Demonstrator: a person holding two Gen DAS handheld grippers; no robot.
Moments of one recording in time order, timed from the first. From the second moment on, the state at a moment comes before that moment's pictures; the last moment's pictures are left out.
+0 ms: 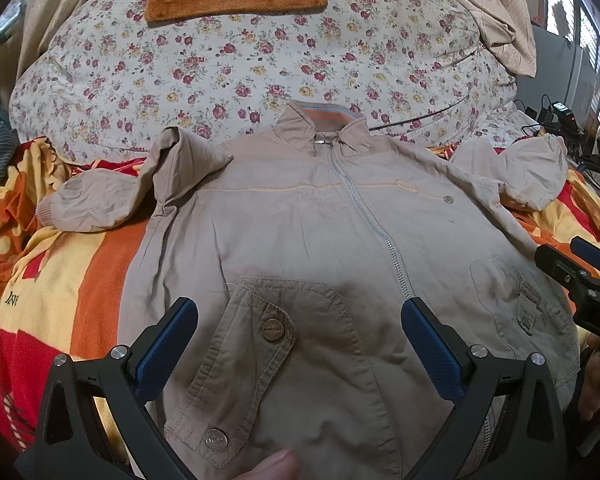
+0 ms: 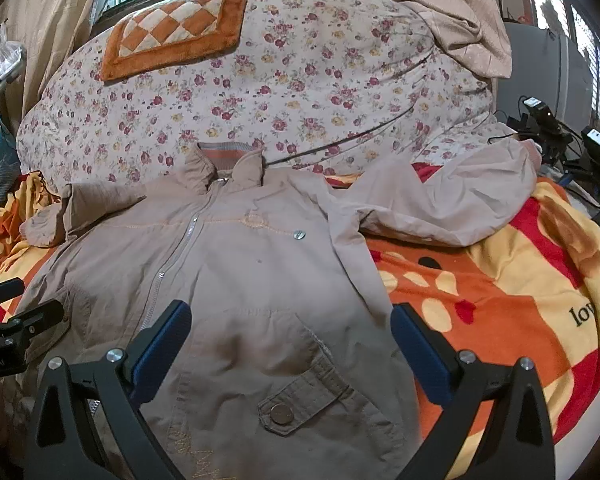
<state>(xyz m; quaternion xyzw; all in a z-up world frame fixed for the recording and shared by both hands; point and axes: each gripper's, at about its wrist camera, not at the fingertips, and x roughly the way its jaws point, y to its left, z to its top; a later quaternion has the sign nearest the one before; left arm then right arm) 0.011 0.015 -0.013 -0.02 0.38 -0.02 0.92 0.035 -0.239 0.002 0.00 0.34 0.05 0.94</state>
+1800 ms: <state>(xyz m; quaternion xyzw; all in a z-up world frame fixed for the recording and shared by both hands) 0.012 0.015 -0.013 -0.02 0.38 -0.02 0.92 0.035 -0.240 0.002 -0.01 0.33 0.05 0.94</state>
